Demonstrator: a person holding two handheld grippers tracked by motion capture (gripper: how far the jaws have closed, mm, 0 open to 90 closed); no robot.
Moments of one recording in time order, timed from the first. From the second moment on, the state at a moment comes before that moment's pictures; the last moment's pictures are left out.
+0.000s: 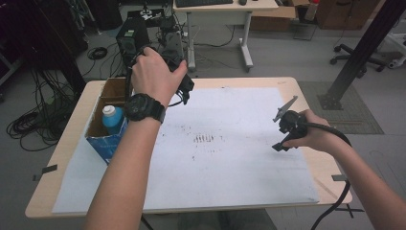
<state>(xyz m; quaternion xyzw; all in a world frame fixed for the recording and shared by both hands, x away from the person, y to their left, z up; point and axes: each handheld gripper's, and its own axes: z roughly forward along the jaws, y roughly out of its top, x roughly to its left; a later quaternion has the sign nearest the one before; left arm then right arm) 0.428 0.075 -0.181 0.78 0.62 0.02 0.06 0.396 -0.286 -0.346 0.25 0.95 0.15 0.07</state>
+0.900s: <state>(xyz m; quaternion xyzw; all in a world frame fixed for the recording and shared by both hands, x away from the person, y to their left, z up) 0.431 0.058 -0.209 0.79 0.62 0.01 0.05 0.394 -0.285 -0.343 0.25 0.95 0.15 0.07</state>
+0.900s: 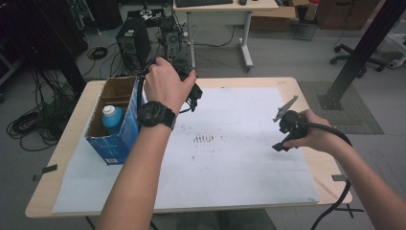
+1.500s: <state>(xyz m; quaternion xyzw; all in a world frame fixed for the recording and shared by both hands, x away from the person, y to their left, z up) 0.431 0.055 -0.225 0.79 0.61 0.00 0.05 0.392 -0.285 -0.341 0.25 0.95 0.15 0.07</state>
